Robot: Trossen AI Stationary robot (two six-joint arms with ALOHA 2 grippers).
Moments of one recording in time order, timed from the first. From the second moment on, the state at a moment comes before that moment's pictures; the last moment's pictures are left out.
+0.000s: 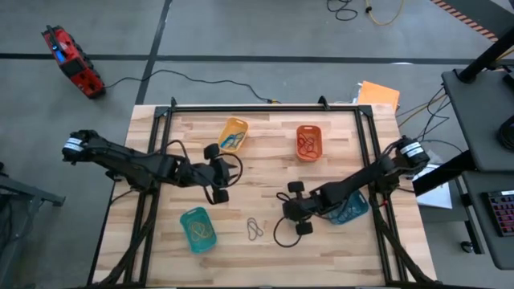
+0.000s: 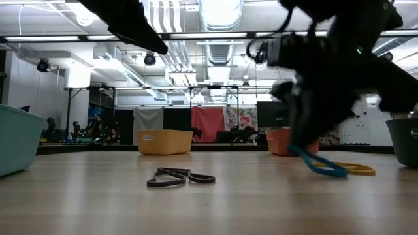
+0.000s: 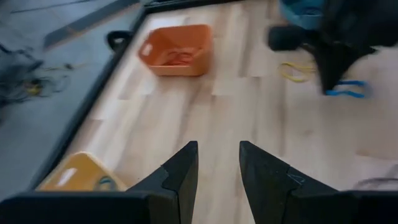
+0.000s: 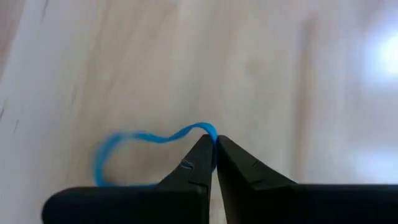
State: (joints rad) left arm -0.23 1.23 0.88 -0.31 -0.52 -0.08; right arm 0.36 1.74 0.92 -0.27 0.18 0.11
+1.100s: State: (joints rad) left arm -0.22 1.23 0.79 0.03 -0.25 -0.11; right arm 0.26 1.46 0.65 0.72 0.39 -0.45
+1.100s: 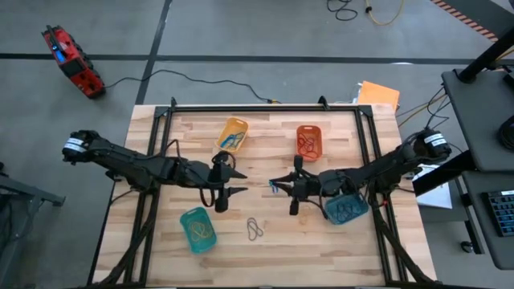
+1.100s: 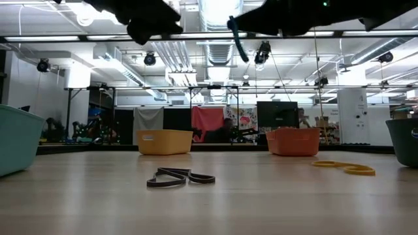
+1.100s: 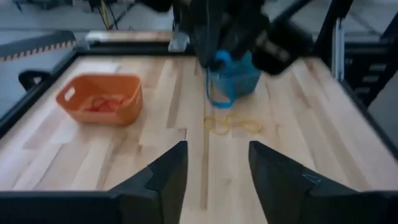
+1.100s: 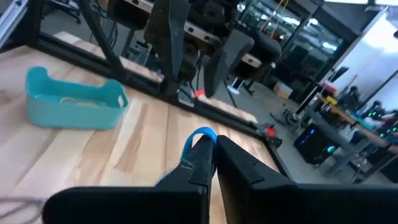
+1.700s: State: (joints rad) left arm -0.20 1.37 0.78 0.26 -0.25 -0.09; right arm 0.21 1.67 0.89 0.71 0.45 -0.65
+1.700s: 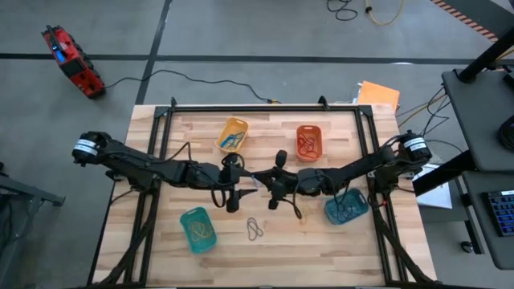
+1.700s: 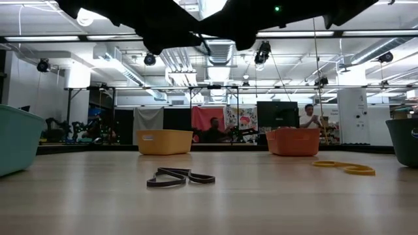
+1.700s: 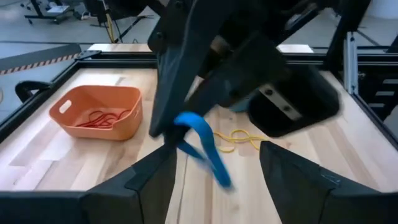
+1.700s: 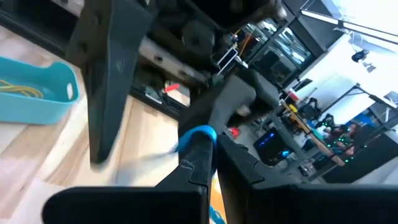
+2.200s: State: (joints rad) left arm -0.18 1.38 0.77 0.22 -0.30 -0.07; right arm 0.21 1.74 0.95 0.71 0.52 -0.71
